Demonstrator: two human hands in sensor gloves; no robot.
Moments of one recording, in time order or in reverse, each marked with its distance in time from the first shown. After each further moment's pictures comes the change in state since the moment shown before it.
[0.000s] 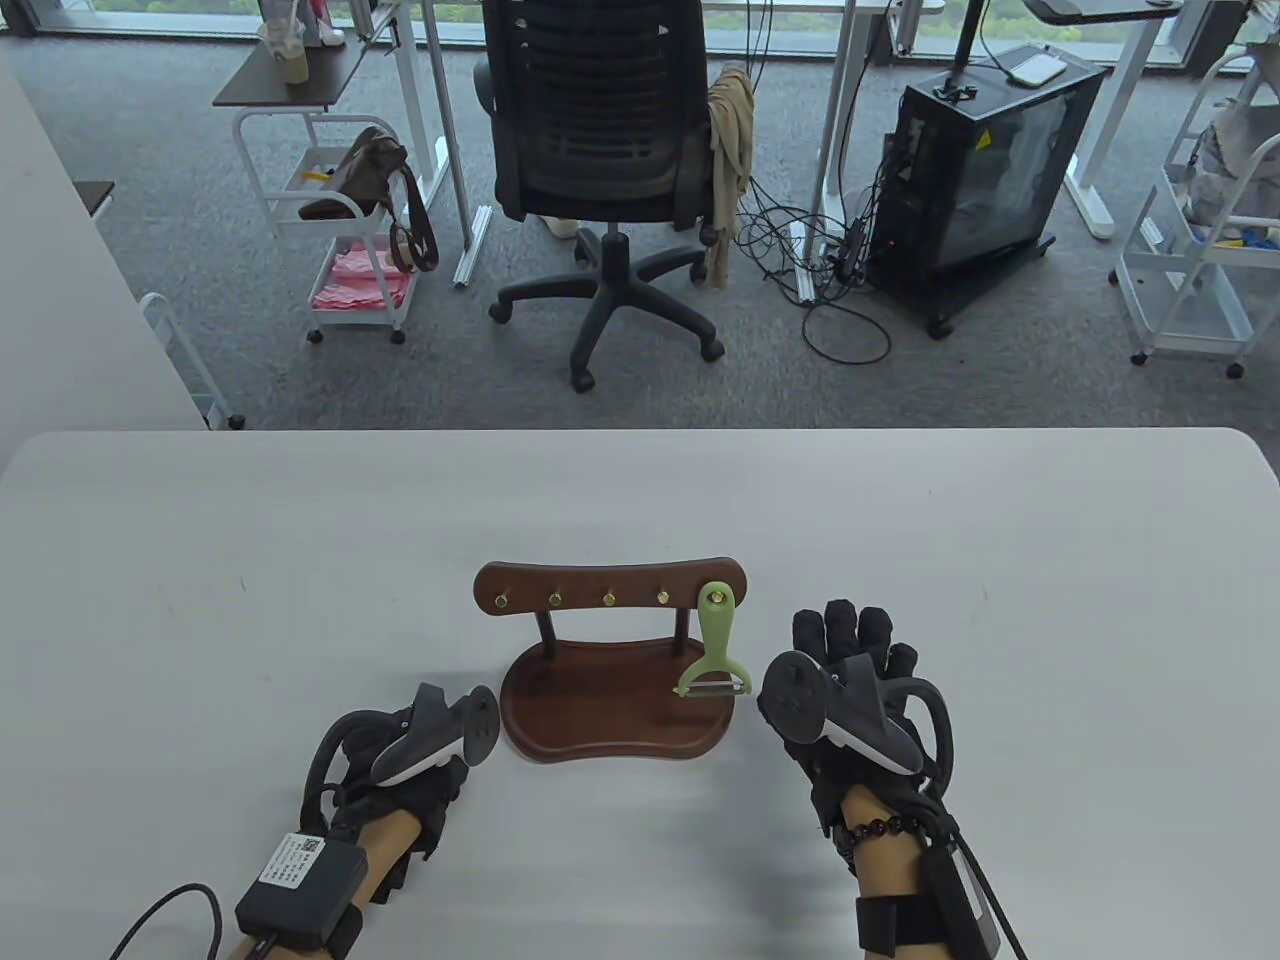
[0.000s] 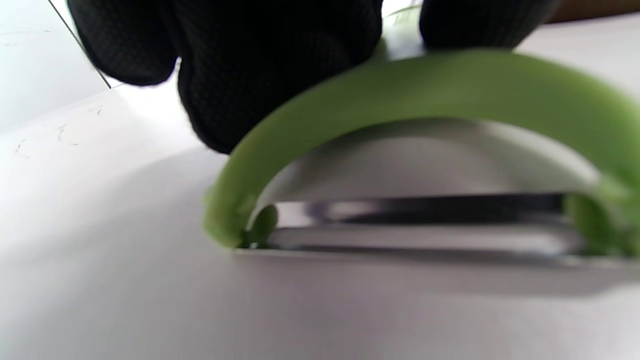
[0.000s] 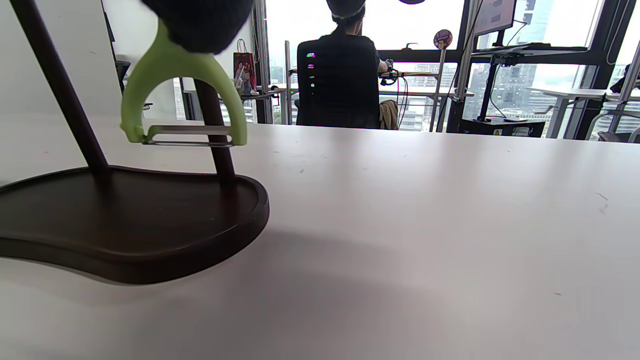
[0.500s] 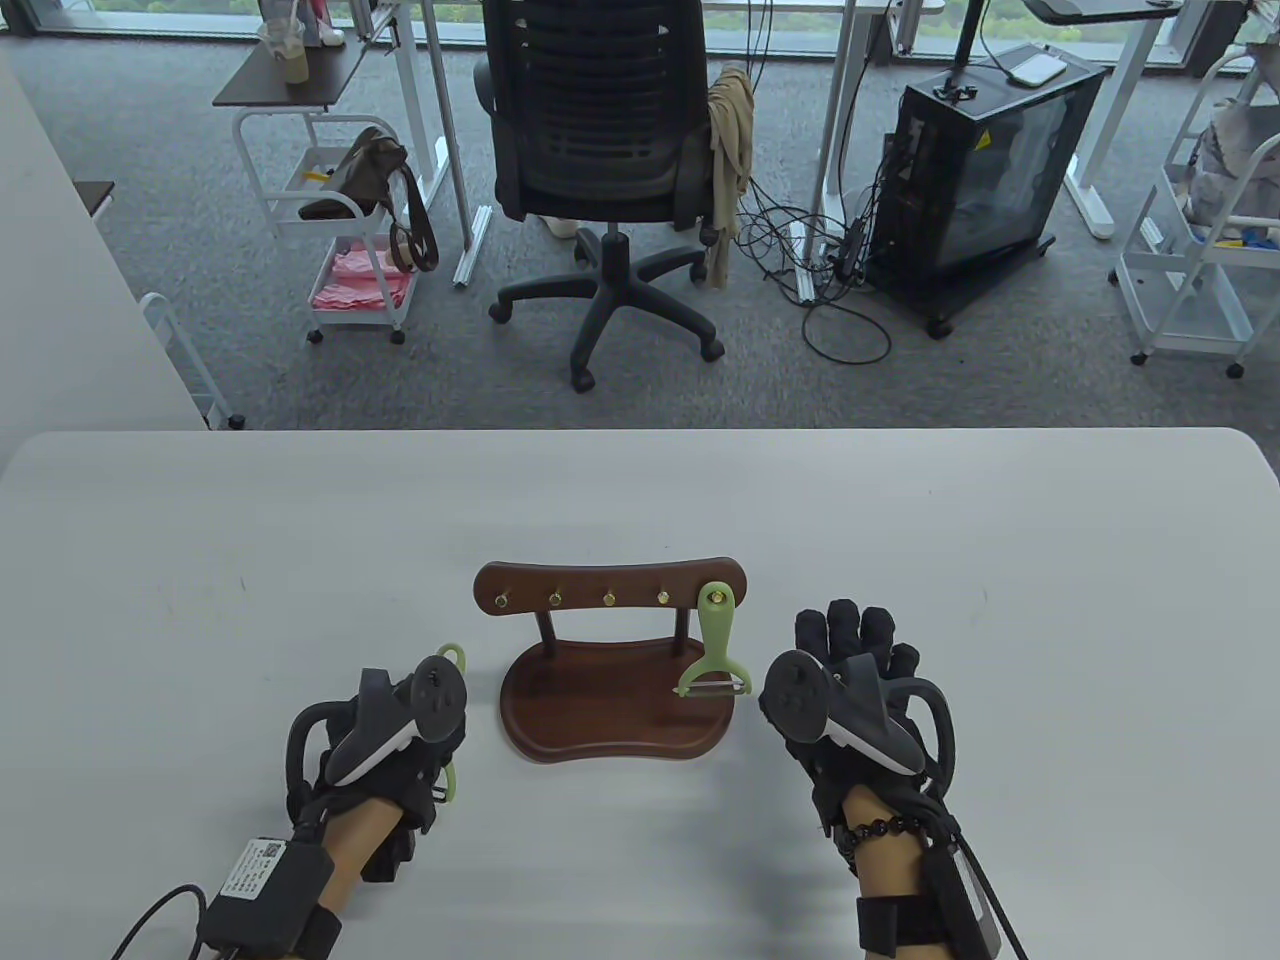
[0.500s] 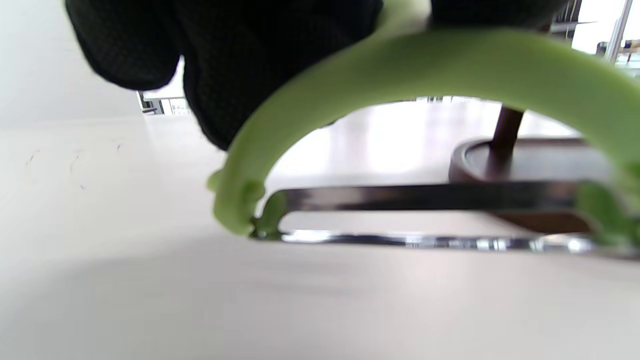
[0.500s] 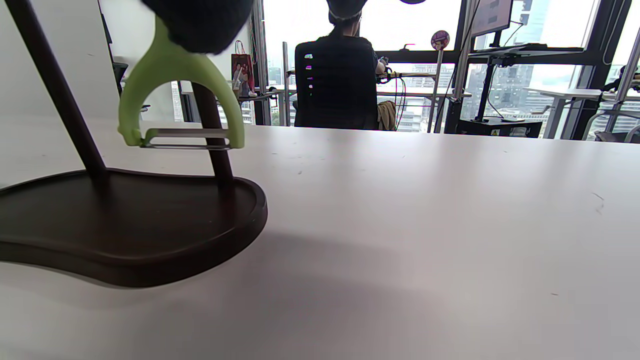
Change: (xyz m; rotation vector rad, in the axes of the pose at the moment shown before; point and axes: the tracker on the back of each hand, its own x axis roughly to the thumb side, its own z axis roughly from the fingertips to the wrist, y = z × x) left_hand -0.034 0.040 0.027 0.244 0.052 0.279; right_hand -0.001 -0.001 0.000 -0.004 0.006 -0.003
